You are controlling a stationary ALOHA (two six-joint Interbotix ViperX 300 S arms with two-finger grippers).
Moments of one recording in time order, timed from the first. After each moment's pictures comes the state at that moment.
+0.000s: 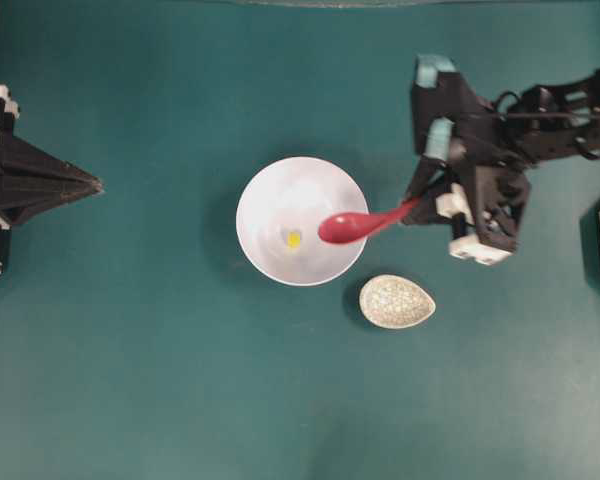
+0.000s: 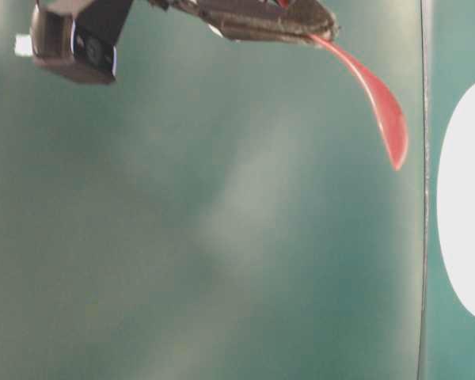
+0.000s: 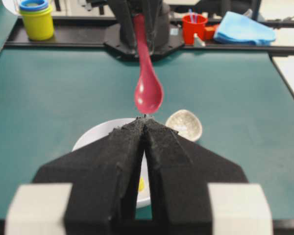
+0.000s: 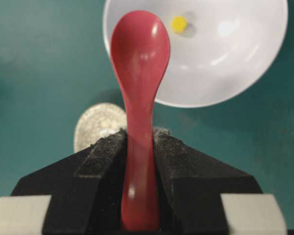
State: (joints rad) left arm 0.00 -0.99 1.16 0.00 -0.15 0.00; right arm -0.17 -0.32 0.60 0.41 0.68 -0.30
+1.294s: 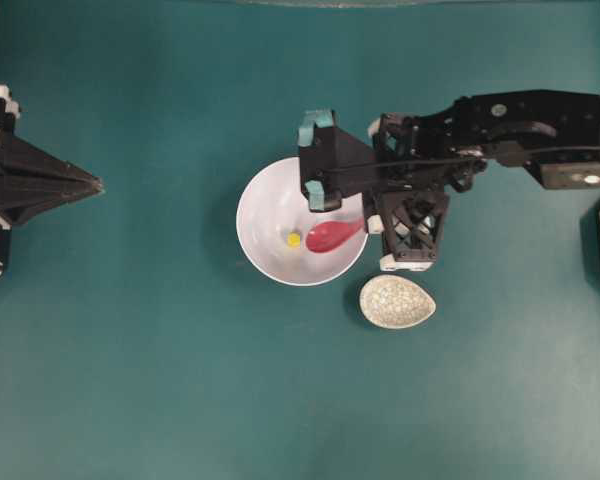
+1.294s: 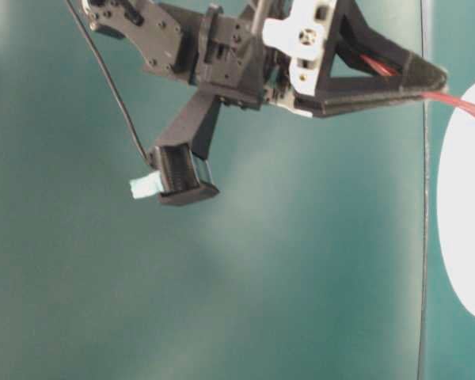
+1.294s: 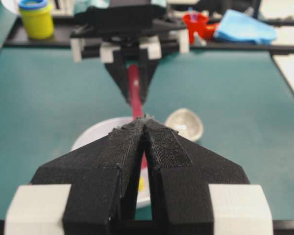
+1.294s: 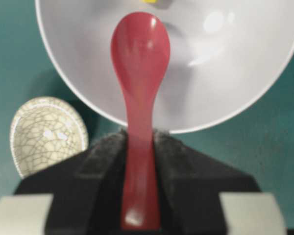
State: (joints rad) left arm 0.00 -0.99 1.16 0.00 -0.15 0.00; right arm -0.11 0.01 0.38 0.18 0.81 -0.22
